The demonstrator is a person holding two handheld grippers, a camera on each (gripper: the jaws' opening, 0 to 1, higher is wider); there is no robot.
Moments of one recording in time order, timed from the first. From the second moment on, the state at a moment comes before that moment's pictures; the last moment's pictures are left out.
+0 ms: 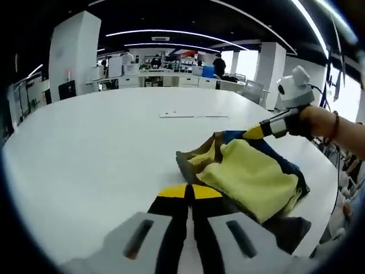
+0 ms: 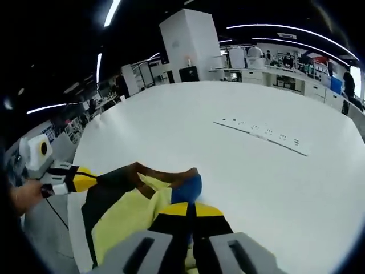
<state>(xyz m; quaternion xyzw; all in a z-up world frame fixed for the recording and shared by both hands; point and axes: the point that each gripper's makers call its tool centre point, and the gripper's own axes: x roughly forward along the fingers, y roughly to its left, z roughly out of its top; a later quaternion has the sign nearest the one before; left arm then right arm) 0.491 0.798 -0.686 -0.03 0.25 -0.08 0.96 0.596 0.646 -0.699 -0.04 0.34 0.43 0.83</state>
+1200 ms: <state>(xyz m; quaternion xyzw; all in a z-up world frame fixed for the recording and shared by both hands) 0.711 0.785 -0.708 0.00 0.23 -0.09 0.97 0.720 0.555 -0.725 -0.07 0.33 0.27 0.90</state>
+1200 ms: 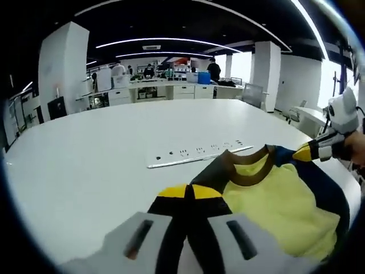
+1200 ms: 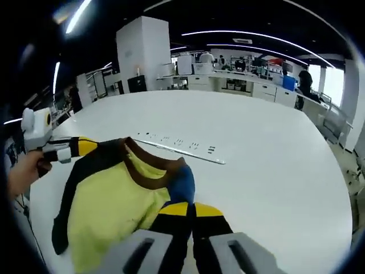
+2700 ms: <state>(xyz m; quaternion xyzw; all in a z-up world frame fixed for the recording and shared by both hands) 0.666 0.800 -0.695 0.01 0.22 -0.13 0.97 0.655 0.570 -0.699 -0.02 0.36 0.34 0.87</state>
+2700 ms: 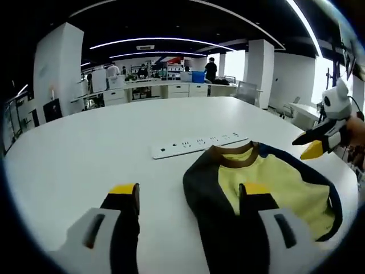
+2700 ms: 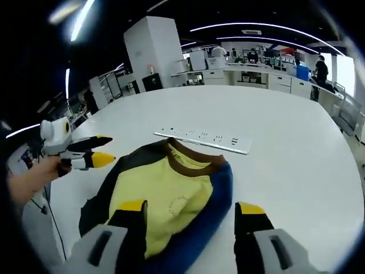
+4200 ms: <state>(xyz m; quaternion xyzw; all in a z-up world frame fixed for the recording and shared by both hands) 0.502 0.730 -0.751 0.09 0.31 -0.18 0.93 0.500 0.571 -0.726 -0.02 0.36 0.25 0.90</state>
